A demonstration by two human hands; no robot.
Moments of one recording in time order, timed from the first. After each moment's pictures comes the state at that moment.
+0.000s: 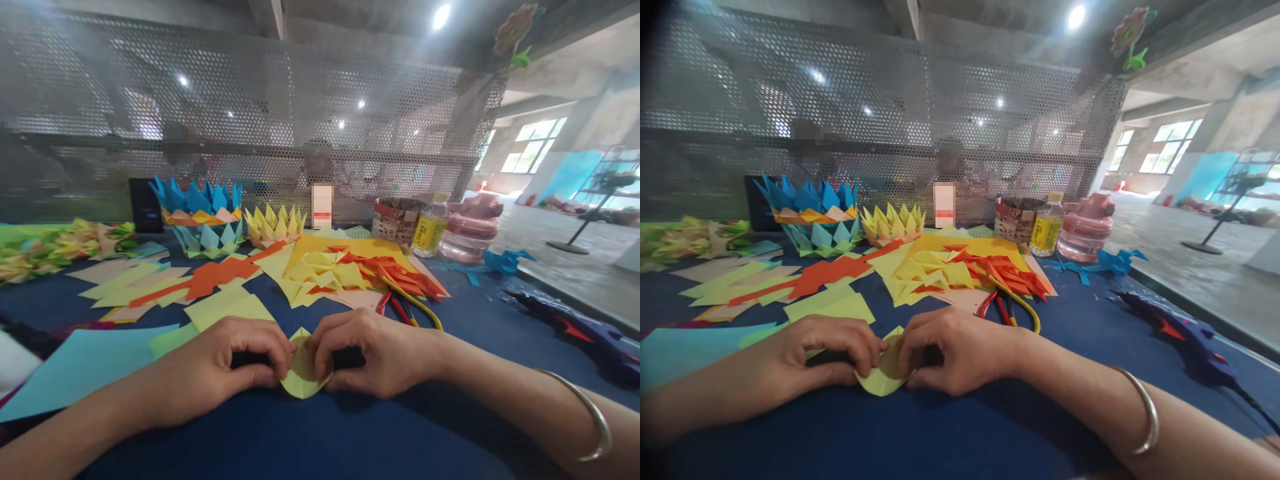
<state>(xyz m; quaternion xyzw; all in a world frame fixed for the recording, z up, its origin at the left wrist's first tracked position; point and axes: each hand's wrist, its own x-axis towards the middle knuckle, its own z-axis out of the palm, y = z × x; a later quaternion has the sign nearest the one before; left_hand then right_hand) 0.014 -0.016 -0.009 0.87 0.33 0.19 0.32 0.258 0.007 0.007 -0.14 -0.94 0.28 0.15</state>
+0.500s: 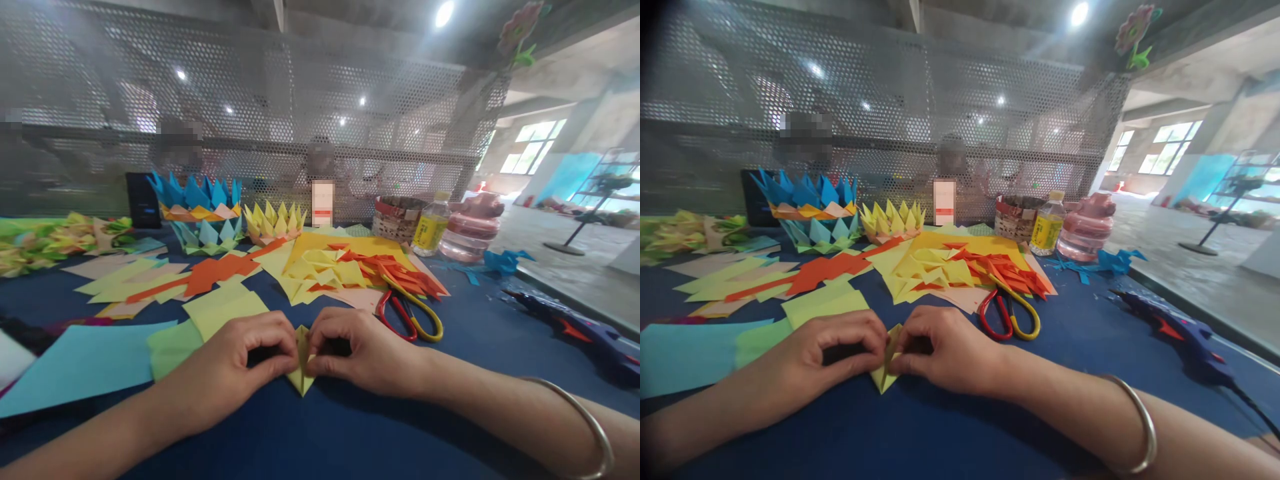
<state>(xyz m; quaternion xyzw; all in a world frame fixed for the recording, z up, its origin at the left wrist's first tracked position) 0.035 -0.027 -0.016 0.85 0.38 0.28 0.24 0.243 0.000 -0.012 -0.27 -0.89 0.29 0.22</state>
